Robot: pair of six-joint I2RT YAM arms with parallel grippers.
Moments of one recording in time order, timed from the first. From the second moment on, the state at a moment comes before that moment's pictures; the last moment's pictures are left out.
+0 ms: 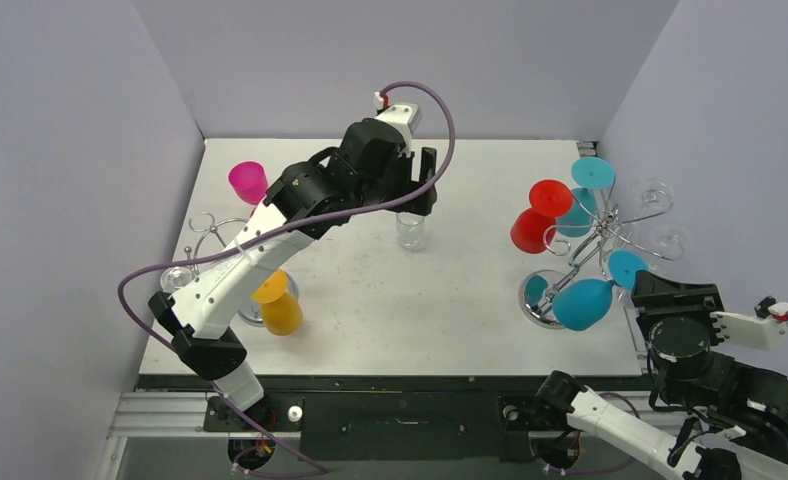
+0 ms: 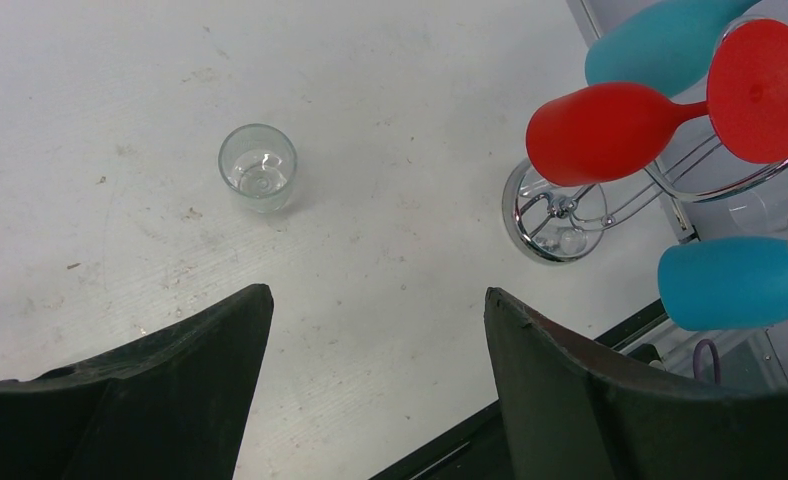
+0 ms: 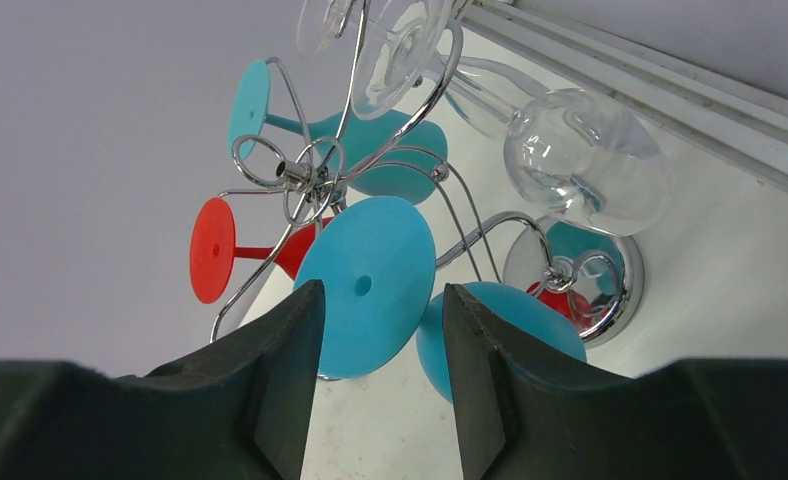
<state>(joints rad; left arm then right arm) -0.90 1.67 2.10 -0.98 -0.23 -0.47 0.85 0.45 1.34 -1.53 1.14 1.43</state>
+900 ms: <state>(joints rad) -0.86 1.53 1.93 -0.90 -0.20 -0.47 0.88 0.47 1.28 -1.52 1.15 1.57</state>
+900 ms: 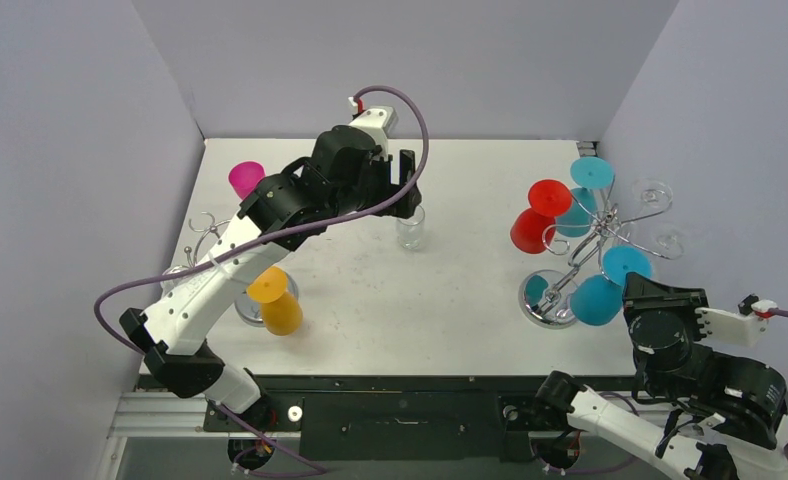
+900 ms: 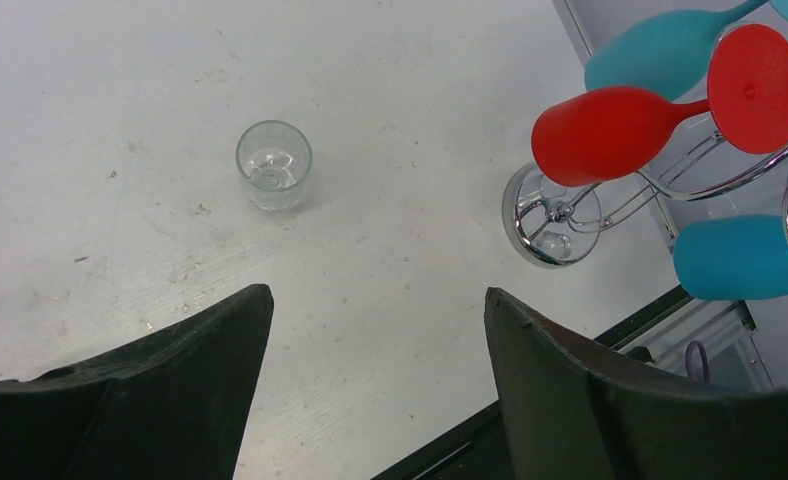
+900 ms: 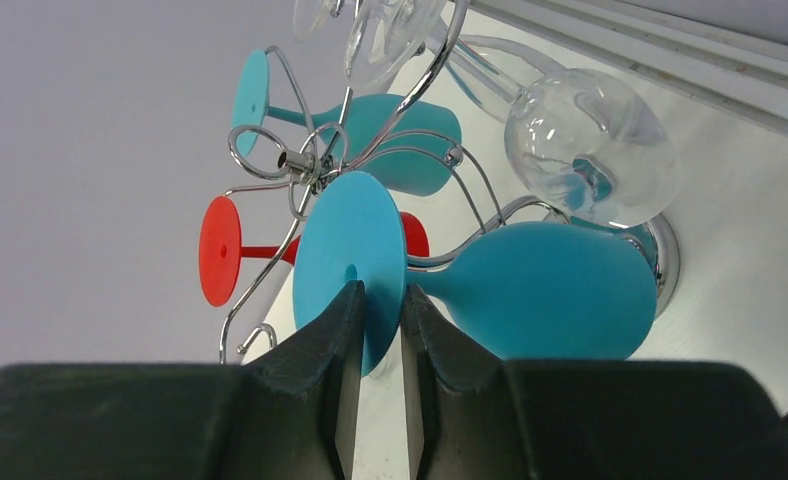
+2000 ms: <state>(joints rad) -0.84 1.52 1.91 -0.87 -0.17 -0.49 0.88 0.44 1.36 -1.50 1.11 1.58</state>
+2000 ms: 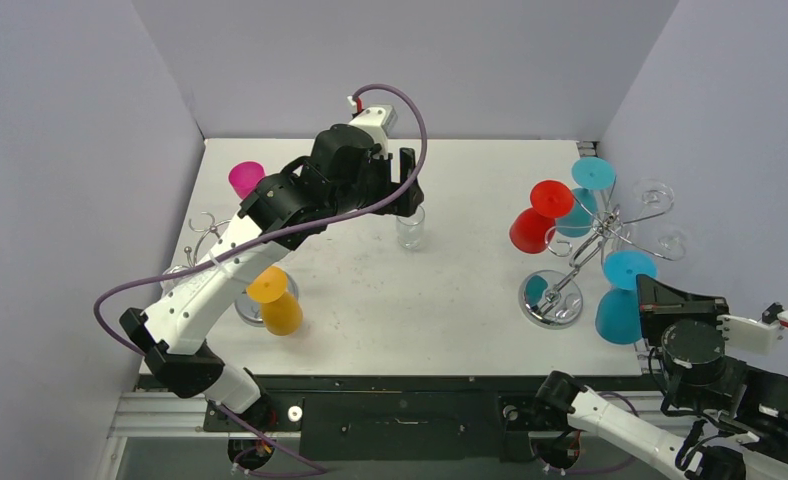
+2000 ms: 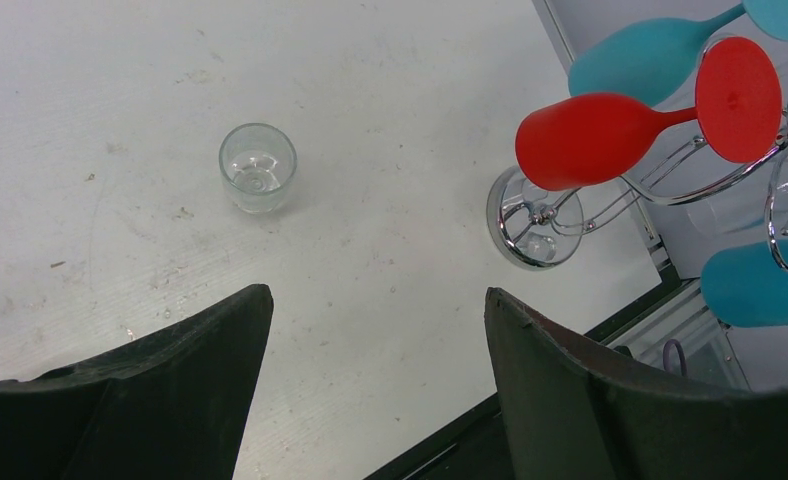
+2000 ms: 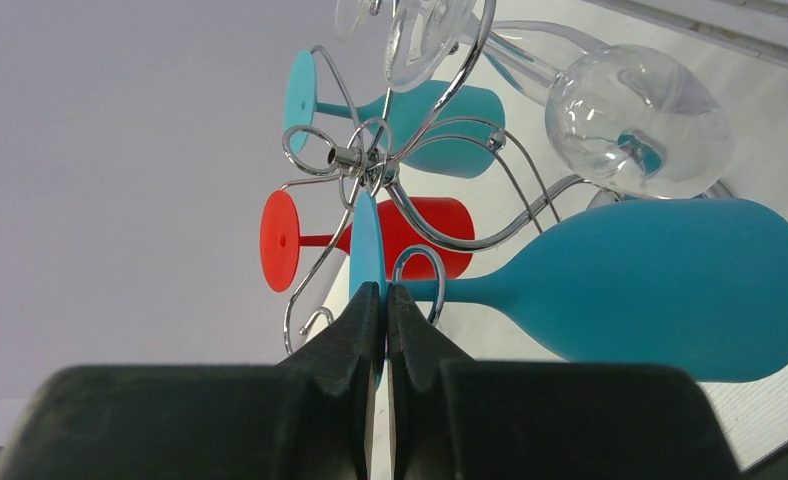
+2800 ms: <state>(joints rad) -0.84 1.54 1.91 -0.86 -0.17 -0.49 0.88 0.39 1.31 -1.38 1.04 1.55</state>
